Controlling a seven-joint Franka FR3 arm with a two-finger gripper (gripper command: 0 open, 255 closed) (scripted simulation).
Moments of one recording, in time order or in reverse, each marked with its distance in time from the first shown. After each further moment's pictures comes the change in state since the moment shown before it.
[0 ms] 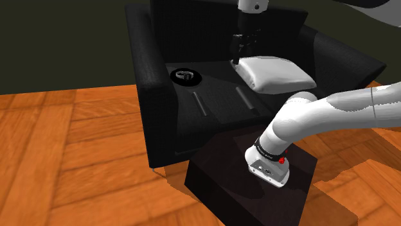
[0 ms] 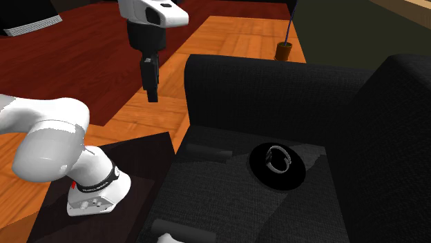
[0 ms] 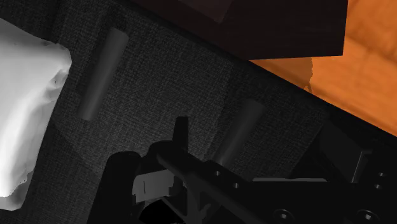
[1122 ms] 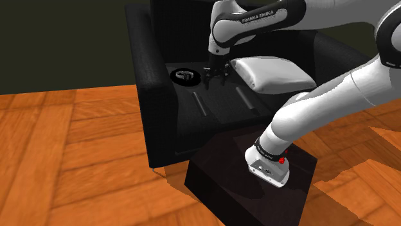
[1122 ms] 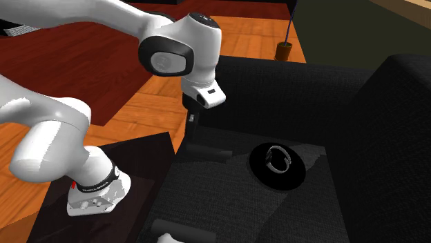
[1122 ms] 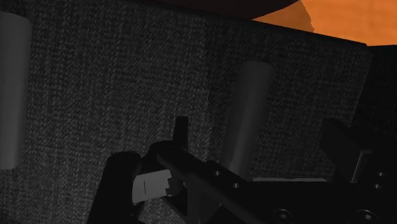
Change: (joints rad) arm -0.058 0.341 0.012 -0.209 0.109 0.519 0.207
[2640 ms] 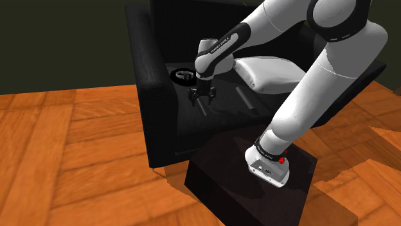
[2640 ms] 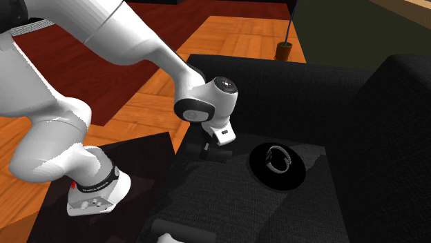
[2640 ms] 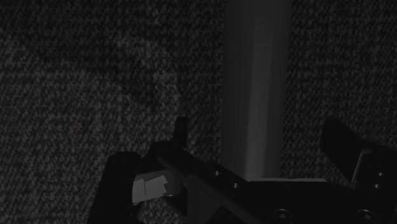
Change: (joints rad) arm -0.006 0.434 0.004 -0.010 0.104 0.437 0.073
